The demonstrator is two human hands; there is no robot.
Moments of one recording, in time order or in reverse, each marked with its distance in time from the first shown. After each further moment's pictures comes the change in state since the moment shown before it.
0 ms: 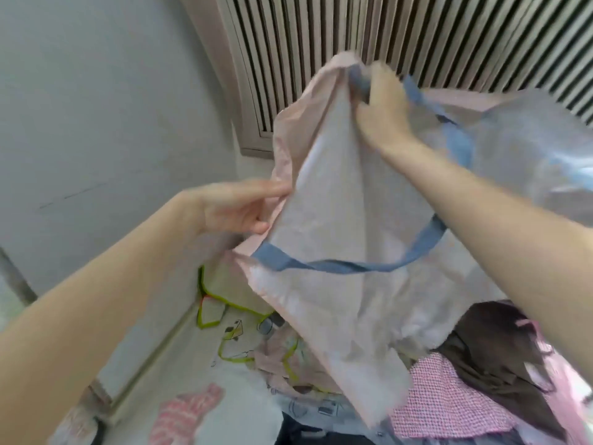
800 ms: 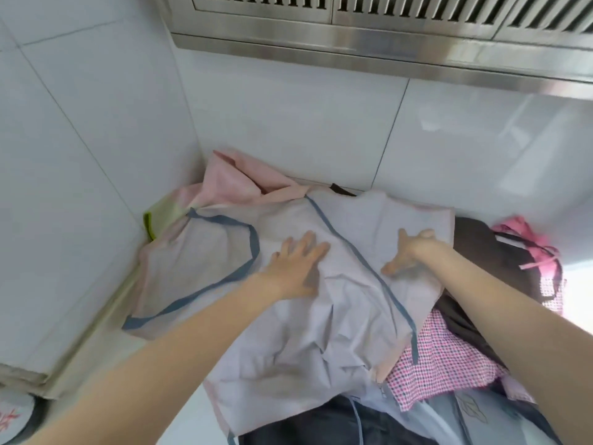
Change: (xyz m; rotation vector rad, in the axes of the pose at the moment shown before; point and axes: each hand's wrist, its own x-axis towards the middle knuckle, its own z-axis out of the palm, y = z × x) left_hand 0.169 -0.238 0.059 1.230 -0.002 -0.264; right_hand -0.212 0.250 0.057 -0.903 -1.445 0.734
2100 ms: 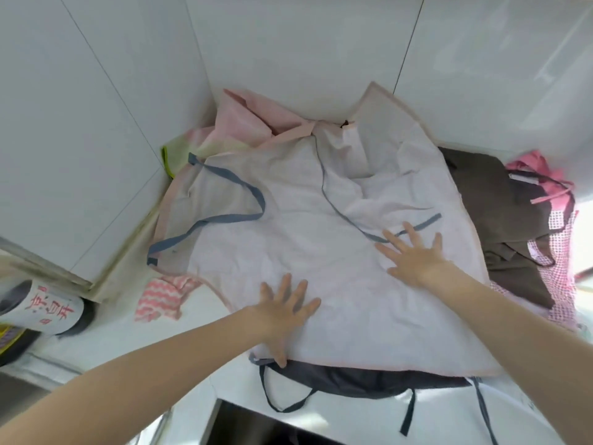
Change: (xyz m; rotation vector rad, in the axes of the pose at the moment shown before) left_hand -0.126 0.019 0.129 0.416 -0.478 0.103; right_hand -0.059 0.006 0.142 -0.367 0.099 -0.372
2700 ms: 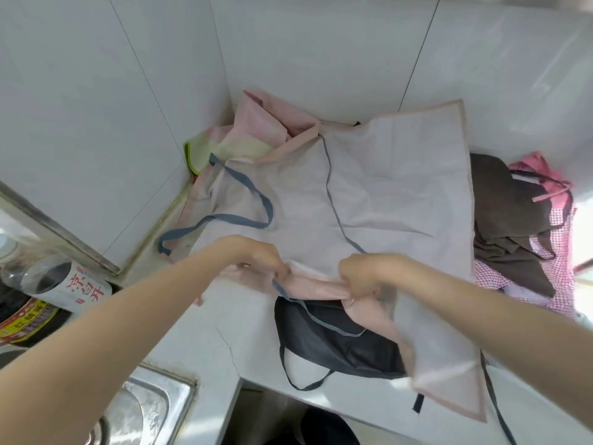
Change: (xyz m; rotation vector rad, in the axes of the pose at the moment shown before) left_hand -0.040 -0.084 -0.041 -0.811 -0.095 -0.248; right_hand -0.073 -0.106 -0.076 0.195 -0.208 -0.318
